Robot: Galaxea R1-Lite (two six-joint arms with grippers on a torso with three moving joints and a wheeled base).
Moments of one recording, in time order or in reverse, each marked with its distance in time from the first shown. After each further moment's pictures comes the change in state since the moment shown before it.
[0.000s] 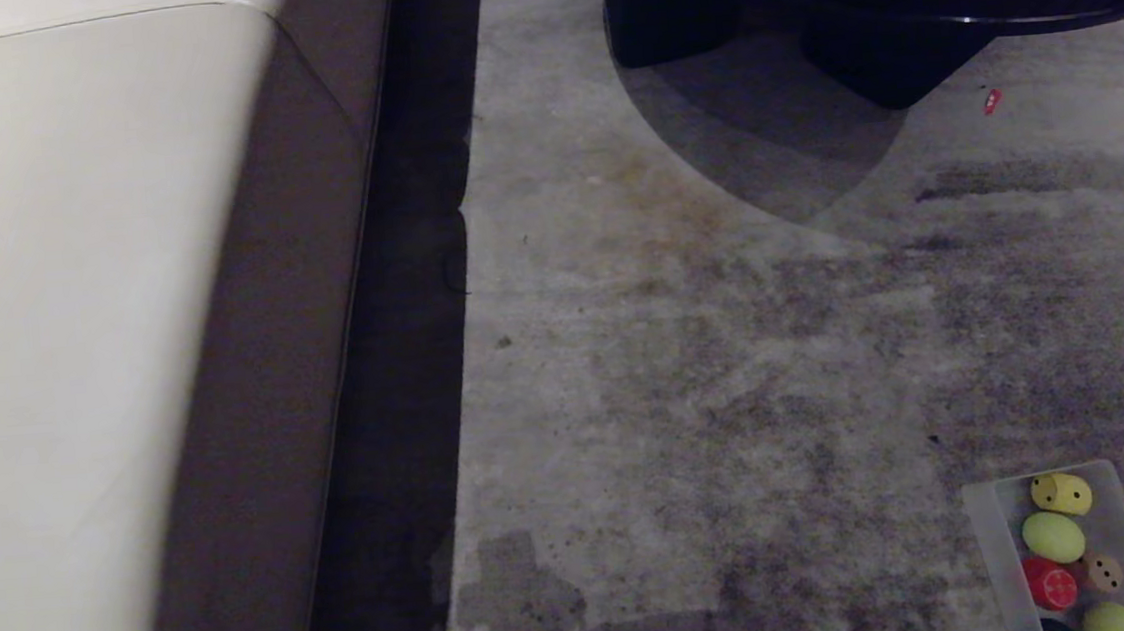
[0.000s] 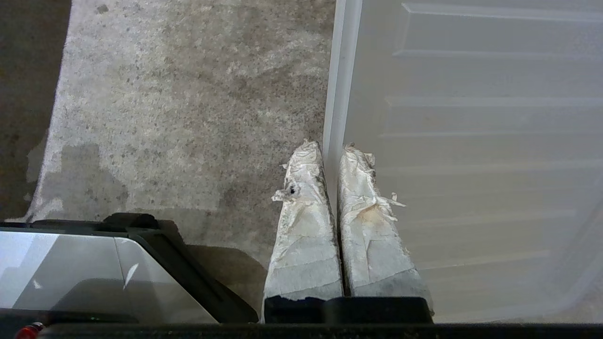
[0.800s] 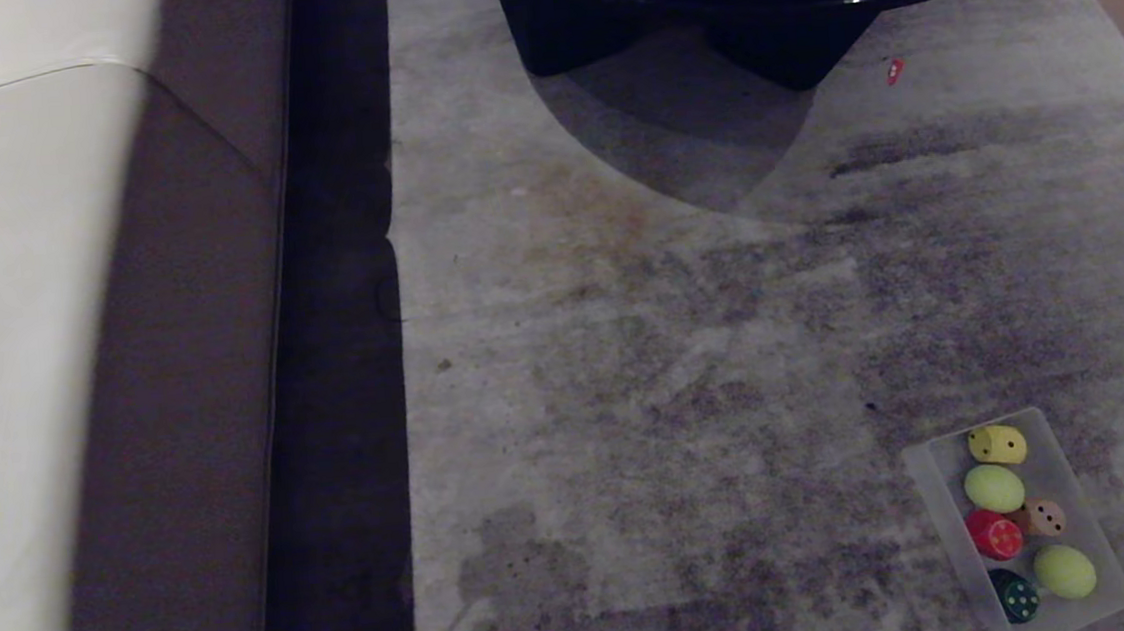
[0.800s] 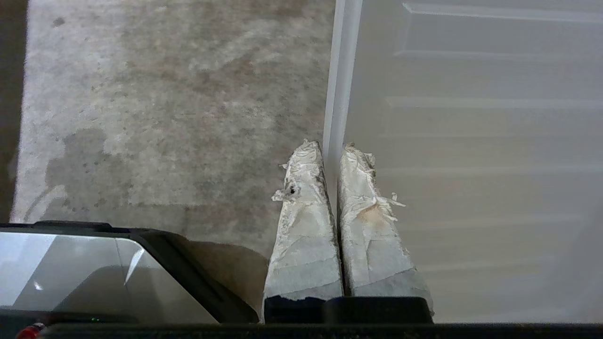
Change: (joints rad) left arm 0.000 0.000 0.000 0.000 0.000 0.000; right arm 0.000 0.000 0.000 0.000 0.000 0.001
